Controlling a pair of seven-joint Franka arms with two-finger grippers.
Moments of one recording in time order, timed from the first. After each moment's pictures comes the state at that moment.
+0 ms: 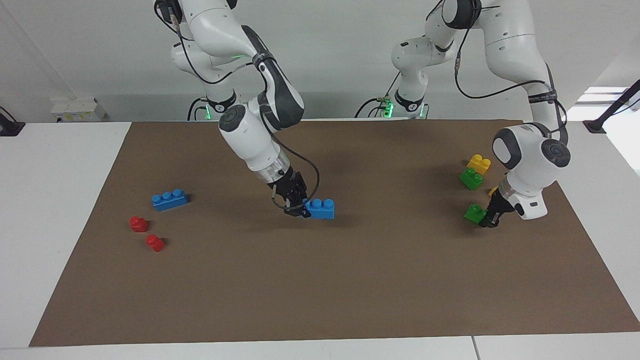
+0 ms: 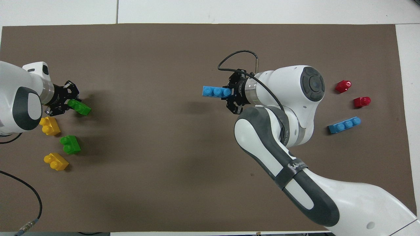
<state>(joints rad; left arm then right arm) 0.20 0.37 -0.11 -1.89 0.02 2.25 -0.80 0.39 0.33 0.08 -1.86 0.50 2.51 1.77</state>
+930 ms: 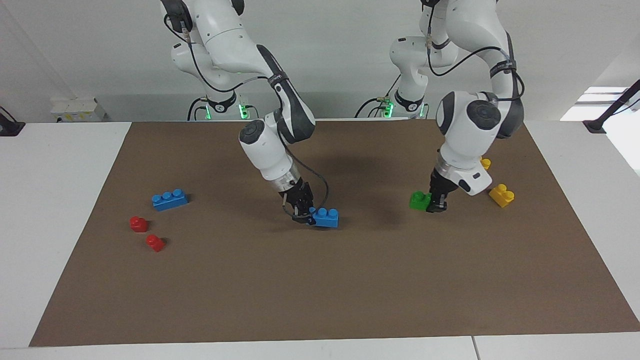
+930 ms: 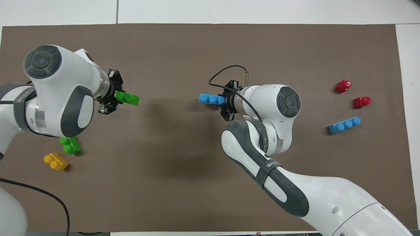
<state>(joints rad) -0.19 0.21 -0.12 -1.86 0.02 2.11 -1.58 0.42 0.41 0.08 -1.92 0.50 2.66 1.78</state>
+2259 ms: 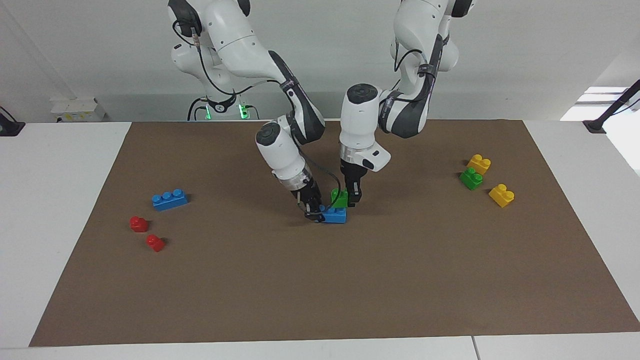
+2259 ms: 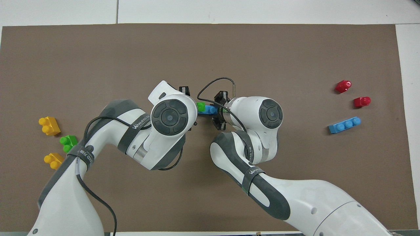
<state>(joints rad) -0.52 0.27 -0.12 -1.92 0.22 2.38 -2.31 0.49 0.45 0.08 -1.94 0.50 2.72 1.75</state>
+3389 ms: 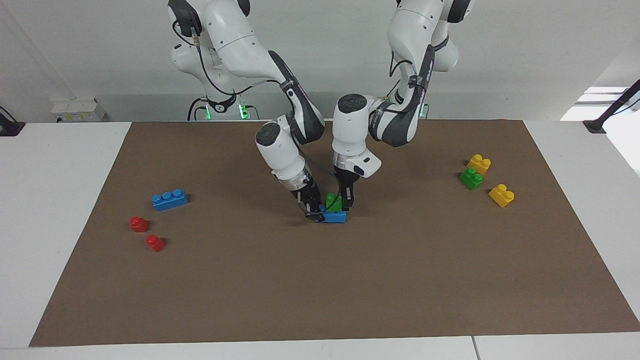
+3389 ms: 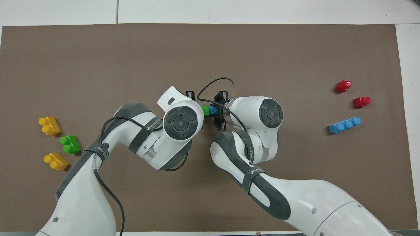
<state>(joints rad) -0.53 0.31 -0.12 -1.93 0.25 2.43 -2.33 0.49 0.45 0.08 -1.94 0.50 2.71 1.74</state>
